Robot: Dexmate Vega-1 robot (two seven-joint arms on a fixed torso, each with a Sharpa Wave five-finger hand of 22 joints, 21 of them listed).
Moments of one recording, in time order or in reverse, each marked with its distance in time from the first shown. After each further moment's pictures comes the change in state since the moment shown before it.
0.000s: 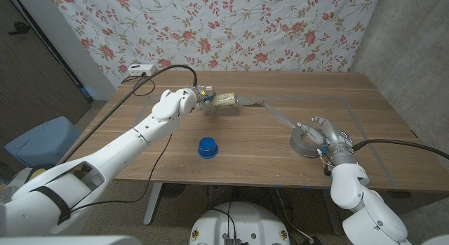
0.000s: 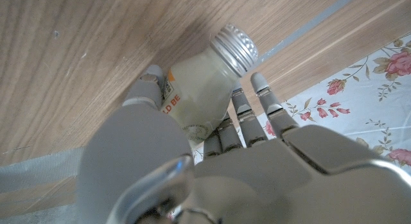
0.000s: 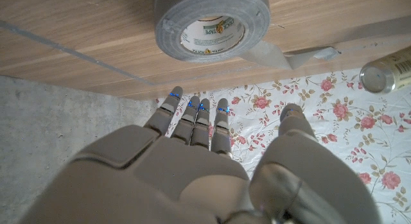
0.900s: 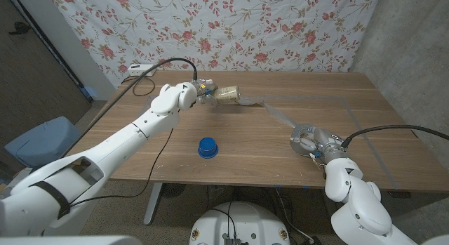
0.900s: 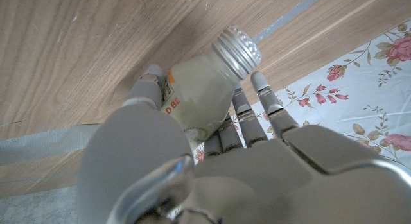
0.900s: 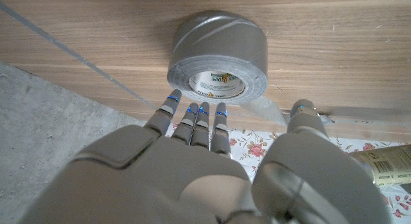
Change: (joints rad) left arm -0.035 0.008 0.007 -0.015 -0.049 0.012 0.014; left_hand 0.000 0.000 0.004 -0.004 -0.002 -0.012 0.012 0.047 0.000 -0.014 0.006 0.043 0.064 0.004 -0.003 0.008 0.043 -0.009 0.004 0.045 0.019; right arm 0.167 -0.199 -0.220 -0.040 -0.169 -0.321 0.341; right_hand 0.068 -0.065 -0.044 0.000 0.060 -0.028 -0.033 -0.010 0.005 -0.042 -0.044 -0.005 0.024 -0.058 -0.005 -0.010 0.018 -0.026 -0.007 -0.006 -0.001
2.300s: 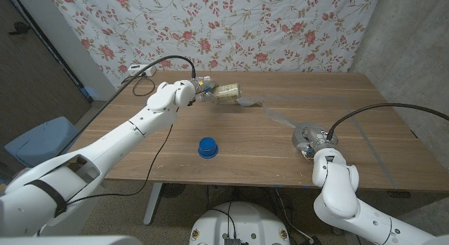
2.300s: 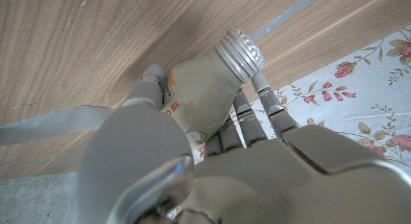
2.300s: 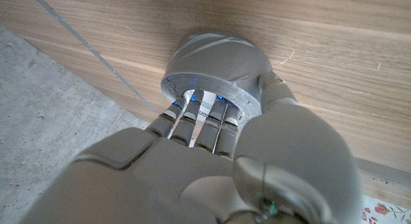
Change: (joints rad) left arm -0.006 0.022 -0.008 -0.009 -0.073 -0.025 0.022; left_hand 0.000 0.000 0.008 -0.008 -0.001 -0.005 0.005 0.029 0.021 -0.022 0.001 0.062 0.037 0.000 0.000 0.000 0.037 -0.024 -0.001 0.044 0.009; right arm 0.341 -0.096 -0.338 0.204 -0.197 -0.207 0.362; right_hand 0.449 0.141 0.023 0.002 0.041 0.344 -0.066 0.116 -0.007 0.435 -0.168 0.107 -0.006 0.239 0.002 0.147 0.026 0.065 -0.048 0.027 -0.010
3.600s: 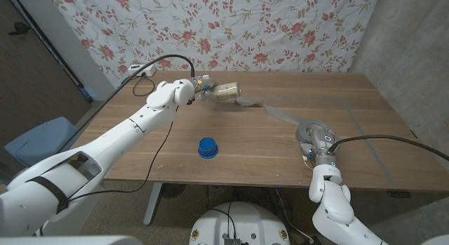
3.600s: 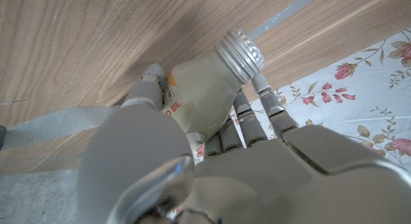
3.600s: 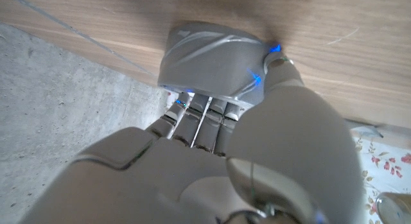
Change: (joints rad) left arm -0.020 -0.007 0.005 0.043 -0.028 -0.017 0.022; left_hand 0.000 0.000 0.004 -0.004 0.000 -0.002 0.002 0.003 0.014 -0.001 0.001 0.012 -0.001 0.009 0.001 0.000 0.027 -0.018 0.007 0.038 0.000; right arm -0.267 0.285 0.318 0.248 0.211 0.423 -0.804; right_hand 0.192 -0.114 -0.064 0.022 -0.051 0.171 0.071 0.134 0.136 0.228 0.089 0.298 0.130 0.335 -0.033 0.289 0.455 0.035 -0.083 0.195 0.071
